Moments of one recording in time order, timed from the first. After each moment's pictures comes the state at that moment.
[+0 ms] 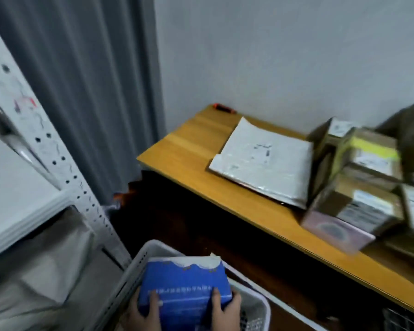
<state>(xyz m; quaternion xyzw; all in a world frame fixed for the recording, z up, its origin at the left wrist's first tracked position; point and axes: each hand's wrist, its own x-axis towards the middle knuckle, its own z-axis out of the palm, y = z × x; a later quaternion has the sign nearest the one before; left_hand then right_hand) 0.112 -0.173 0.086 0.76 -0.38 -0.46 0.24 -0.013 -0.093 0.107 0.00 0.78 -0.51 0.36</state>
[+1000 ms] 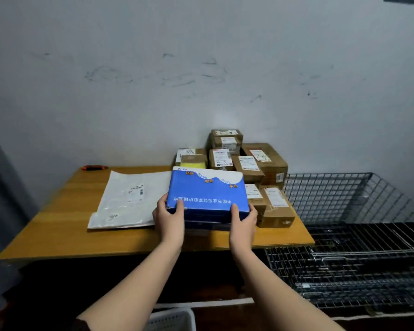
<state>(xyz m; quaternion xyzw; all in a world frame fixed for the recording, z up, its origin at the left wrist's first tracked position) -0.144 -0.034 0.397 0.36 -0.64 -0.62 0.29 -0.200 0.099 0.366 0.07 0.76 -0.65 -0.02</state>
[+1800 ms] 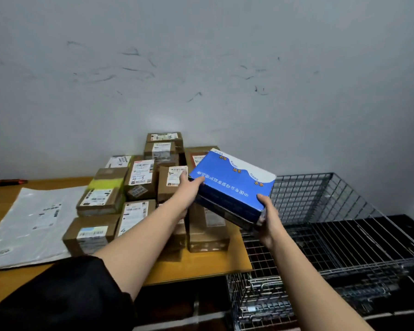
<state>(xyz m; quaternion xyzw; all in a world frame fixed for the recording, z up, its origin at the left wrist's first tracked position) -0.438 0.167 0.440 0.23 -0.69 -0.68 0.05 -0.469 0.376 0.376 0.14 0.58 -0.78 0.20</state>
